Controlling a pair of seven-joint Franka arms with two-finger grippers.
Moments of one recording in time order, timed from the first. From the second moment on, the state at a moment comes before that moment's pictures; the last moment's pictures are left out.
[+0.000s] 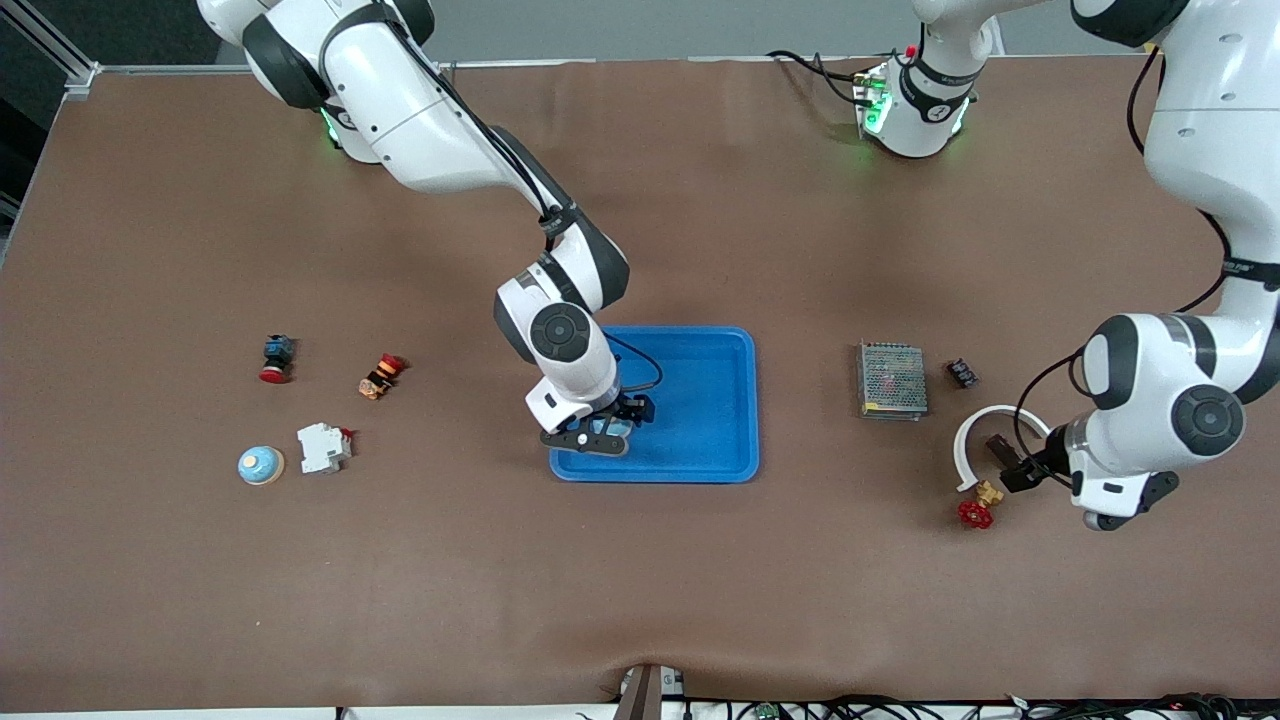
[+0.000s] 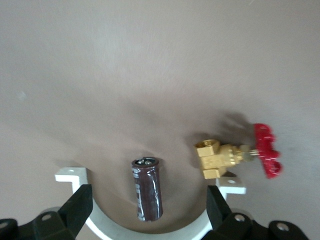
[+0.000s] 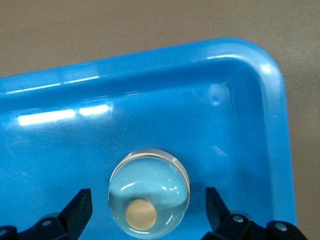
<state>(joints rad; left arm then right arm) 0.26 0.65 -0.24 -1.60 0.25 2.20 -0.59 0.64 0.90 0.02 -1.36 0.06 2.35 0.77</state>
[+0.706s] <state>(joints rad) 0.26 0.47 -0.29 -1.48 0.25 1.99 -0.46 0.65 0.92 0.01 -1.35 0.06 2.38 0.77</state>
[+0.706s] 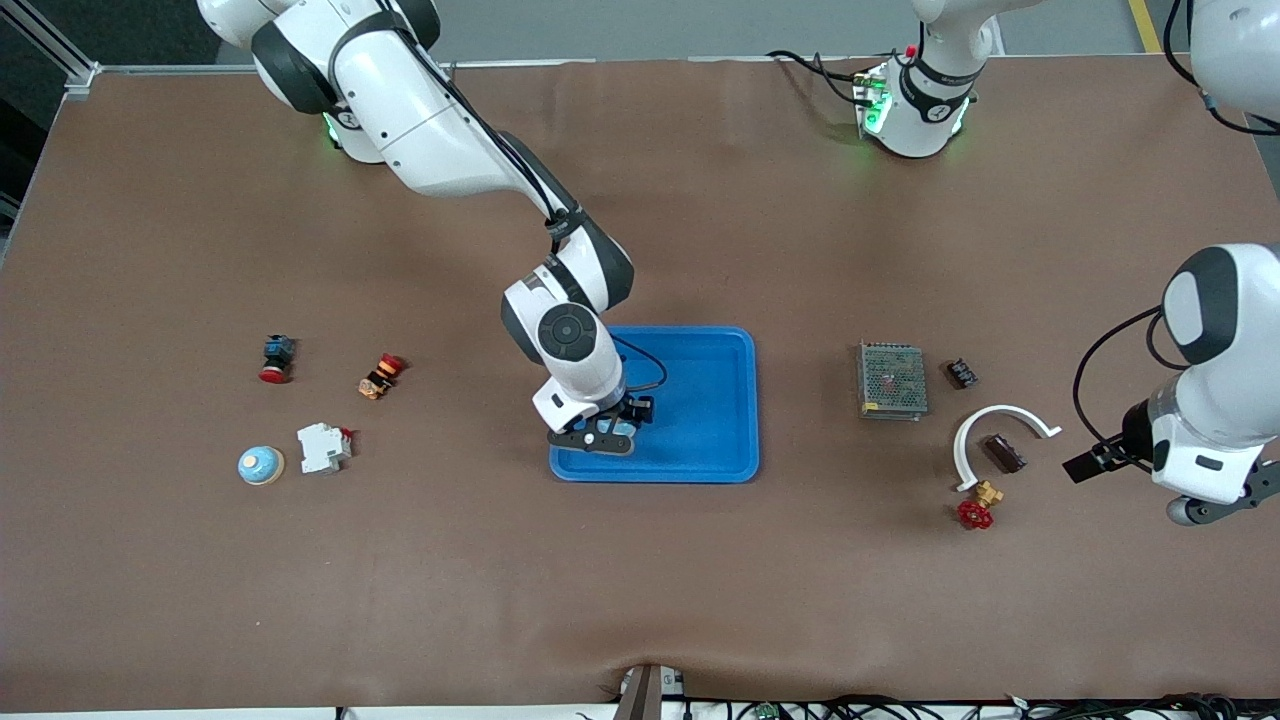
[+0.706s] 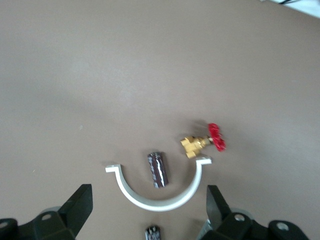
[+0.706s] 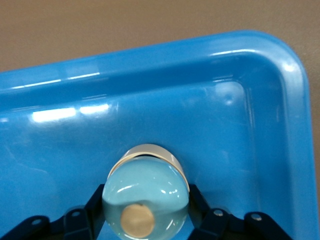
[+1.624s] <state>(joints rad) 0.26 0.30 -0.33 -1.36 0.25 1.71 -0.18 0.65 0.78 0.01 -1.21 0.06 1.96 0.63</state>
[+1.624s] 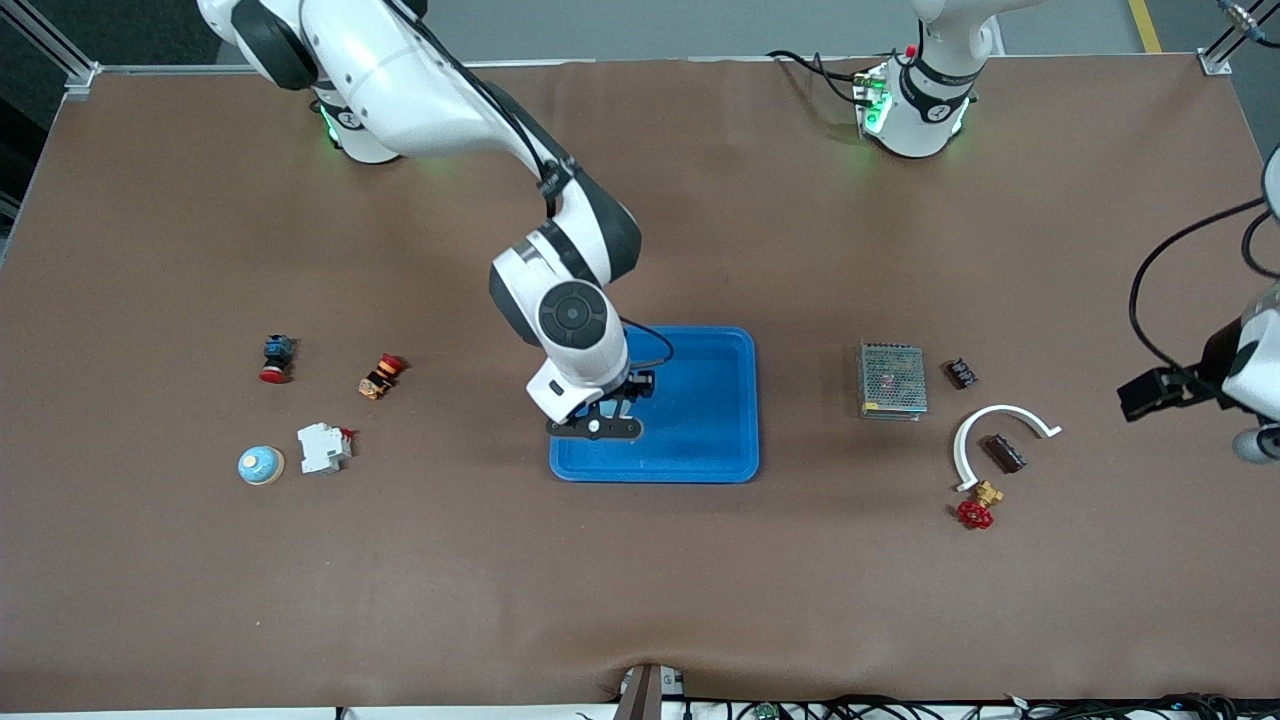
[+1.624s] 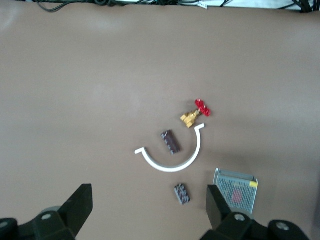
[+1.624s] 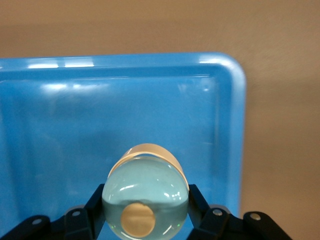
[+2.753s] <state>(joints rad) 0.03 0.04 -0.10 -1.46 0.03 1.51 -0.13 0.19 0.07 -0.01 -1.85 0.06 1.74 -0.36</state>
